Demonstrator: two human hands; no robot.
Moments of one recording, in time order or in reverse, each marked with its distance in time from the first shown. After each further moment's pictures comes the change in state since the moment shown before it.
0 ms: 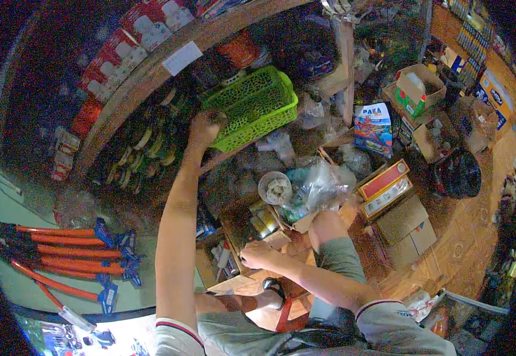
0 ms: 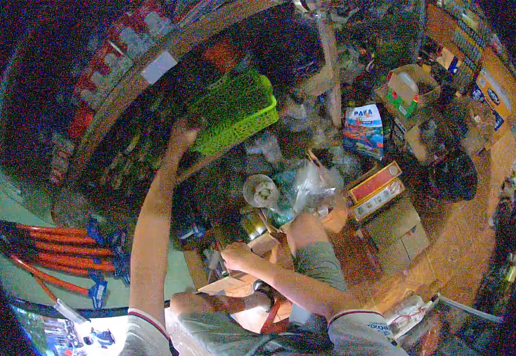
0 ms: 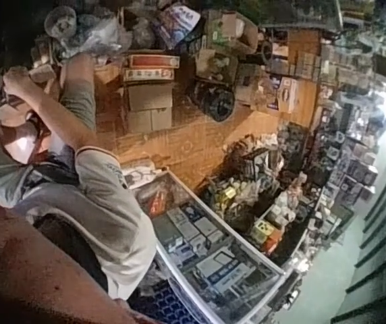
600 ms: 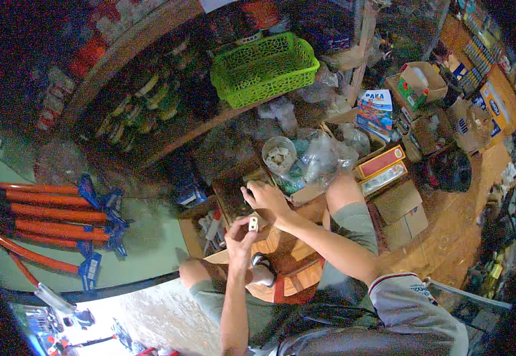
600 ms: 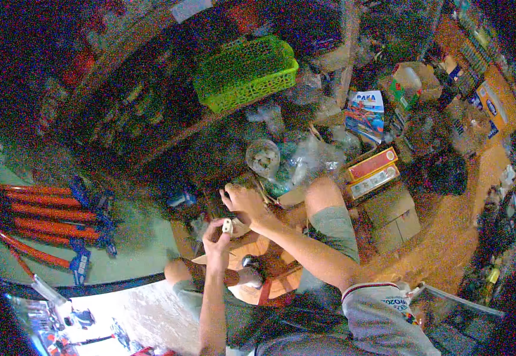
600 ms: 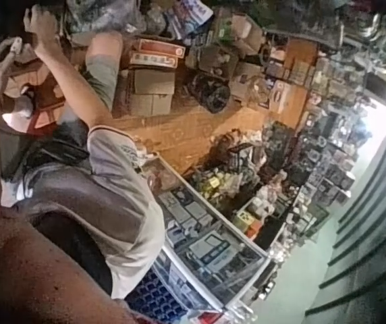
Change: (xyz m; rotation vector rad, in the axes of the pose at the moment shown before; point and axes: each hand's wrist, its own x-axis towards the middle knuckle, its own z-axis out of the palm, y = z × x) left_hand -0.434 0.044 0.046 -1.265 0.109 -0.435; right_hand 0.000 -0.004 -0.040 -0.018 0.748 0.091
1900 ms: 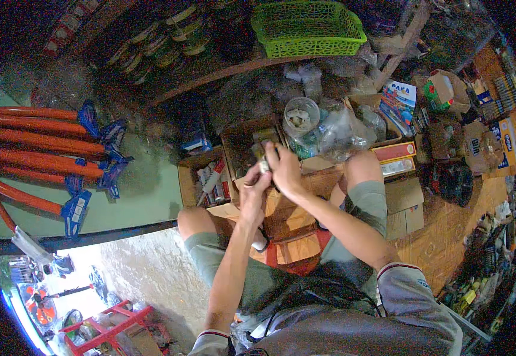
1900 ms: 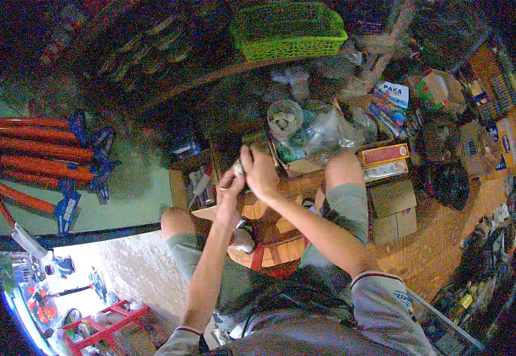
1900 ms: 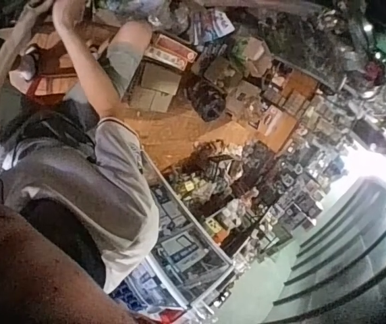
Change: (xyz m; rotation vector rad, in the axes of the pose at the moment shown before) left_hand 0.015 -0.022 0.013 -0.422 0.165 -0.280; right_hand -0.026 -0.031 0.008 0.361 -0.016 0.439
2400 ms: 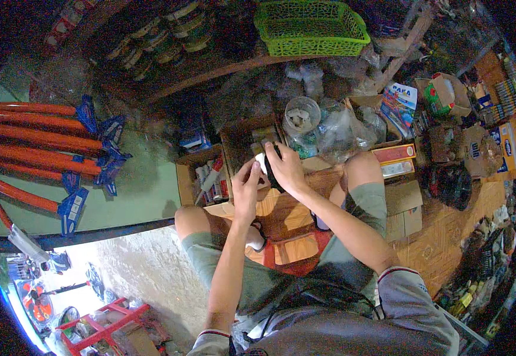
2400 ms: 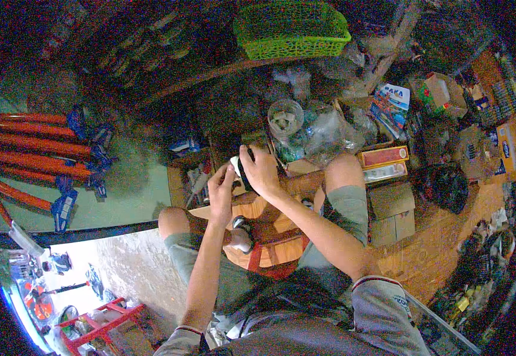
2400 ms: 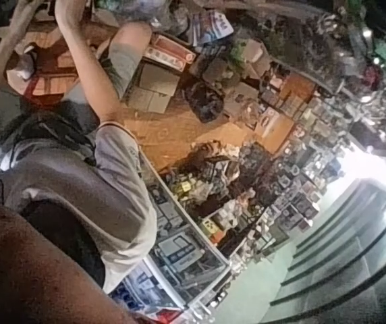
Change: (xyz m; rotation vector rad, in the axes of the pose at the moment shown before) left_hand 0.003 0.021 0.000 0.430 0.060 0.146; right_hand 0.008 0.005 -0.005 0.006 -0.064 -0.047
